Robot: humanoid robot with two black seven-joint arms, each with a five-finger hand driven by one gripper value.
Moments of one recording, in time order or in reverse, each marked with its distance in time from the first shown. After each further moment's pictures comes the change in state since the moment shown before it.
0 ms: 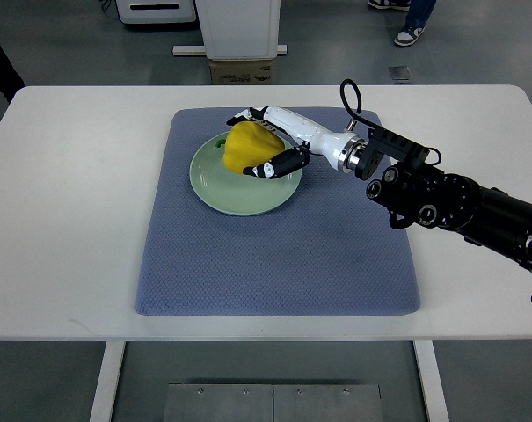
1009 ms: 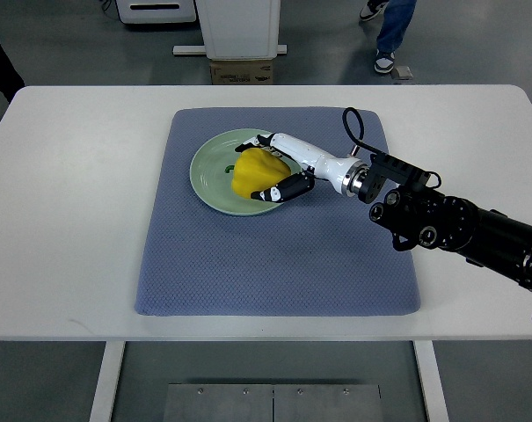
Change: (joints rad) left arm 0.000 0.000 0.000 0.000 0.000 0.000 0.000; right arm -0.072 0.000 -0.010 0.003 -0.015 -0.001 -0.003
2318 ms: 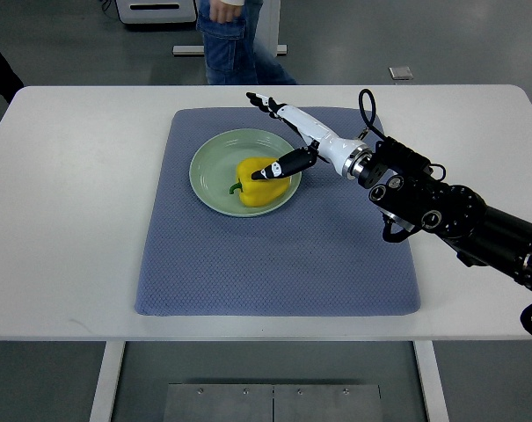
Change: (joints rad) left arm 0.000 0.000 0.000 0.000 0.000 0.000 0.000; right arm -0.013 0.000 0.187 0.005 0.117 0.016 -0.040
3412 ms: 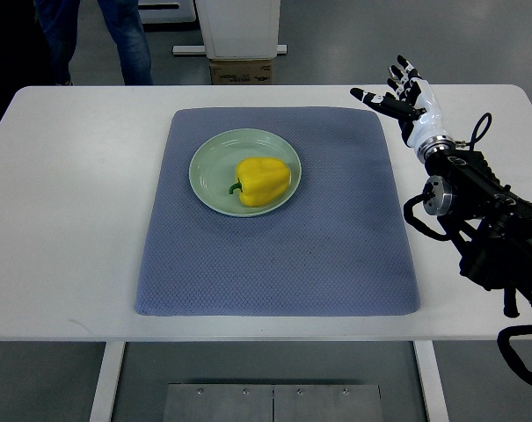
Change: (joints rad) left arm 0.000 0.000 0.000 0.000 0.000 0.000 0.000; right arm -0.210 -0.031 0.763 -0.043 0.151 -0.085 -0.193
